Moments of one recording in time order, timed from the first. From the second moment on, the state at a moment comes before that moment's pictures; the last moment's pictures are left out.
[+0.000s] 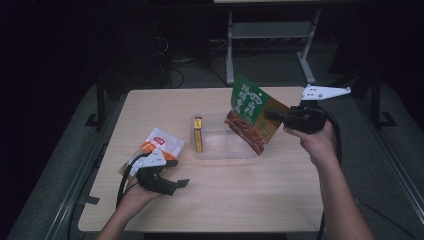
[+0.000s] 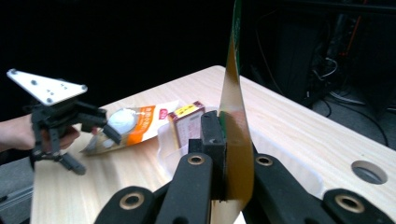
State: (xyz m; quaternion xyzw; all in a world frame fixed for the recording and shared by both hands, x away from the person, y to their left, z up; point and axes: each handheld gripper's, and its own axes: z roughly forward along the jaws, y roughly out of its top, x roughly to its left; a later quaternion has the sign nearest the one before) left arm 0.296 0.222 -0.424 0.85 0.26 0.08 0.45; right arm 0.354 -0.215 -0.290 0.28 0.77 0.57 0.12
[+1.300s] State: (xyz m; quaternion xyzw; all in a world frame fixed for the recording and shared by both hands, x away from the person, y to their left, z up) left arm 0.292 0.212 -0.432 0.86 0.24 0.07 0.44; right arm 0.403 -0.190 -0.327 0.32 0.78 0.52 0.13
